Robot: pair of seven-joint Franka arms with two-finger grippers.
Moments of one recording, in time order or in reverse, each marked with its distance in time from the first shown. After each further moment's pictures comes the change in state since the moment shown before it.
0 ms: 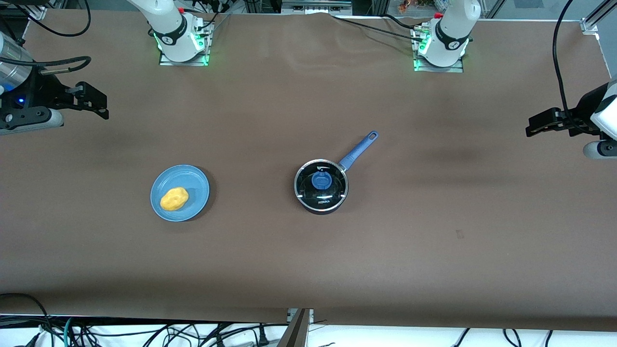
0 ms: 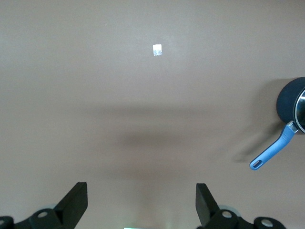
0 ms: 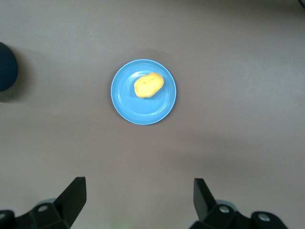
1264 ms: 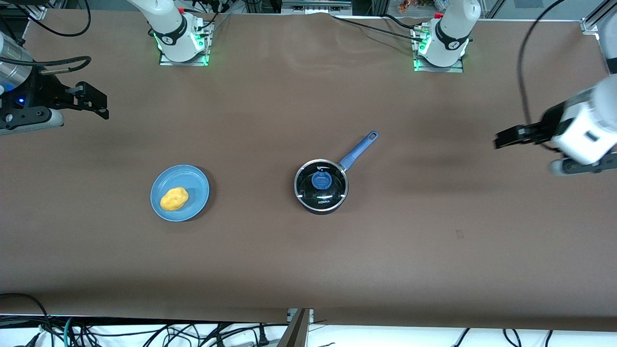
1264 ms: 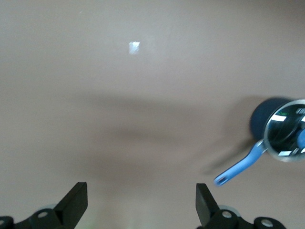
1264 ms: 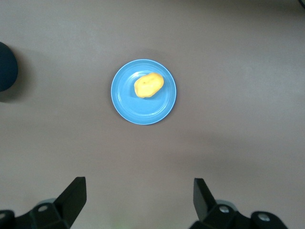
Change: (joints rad) left arm -0.116 0.074 -0.028 -0.004 -0.062 0.103 -0.316; right arm 0.000 0.000 0.000 0.000 0.000 0.000 0.000
